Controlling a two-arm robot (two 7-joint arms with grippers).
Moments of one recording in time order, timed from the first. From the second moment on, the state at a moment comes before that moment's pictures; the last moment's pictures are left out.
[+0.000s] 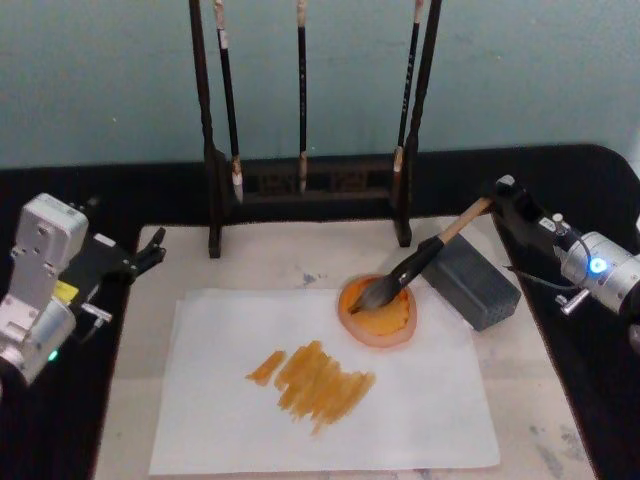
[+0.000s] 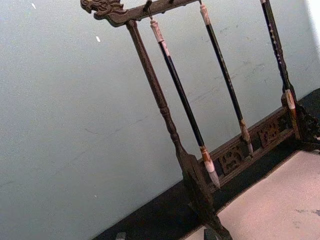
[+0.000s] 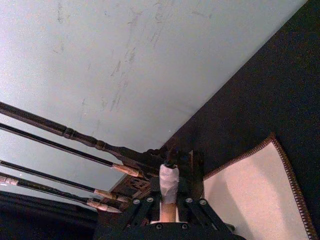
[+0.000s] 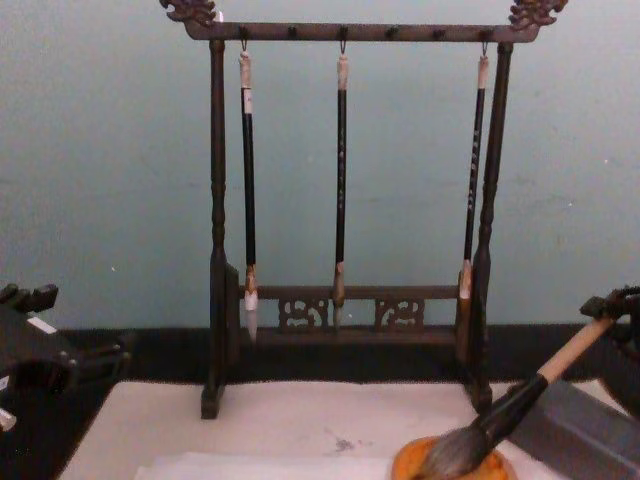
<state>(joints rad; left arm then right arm) -0.20 0.60 0.45 -1.41 -0.25 -0.12 0.03 0.49 0.47 -0.46 -1.00 1.59 0.31 0.29</state>
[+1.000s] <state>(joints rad) -0.20 0.60 0.45 -1.41 -0.25 -0.12 0.03 0.49 0.47 -0.46 -1.00 1.59 0.31 0.29</state>
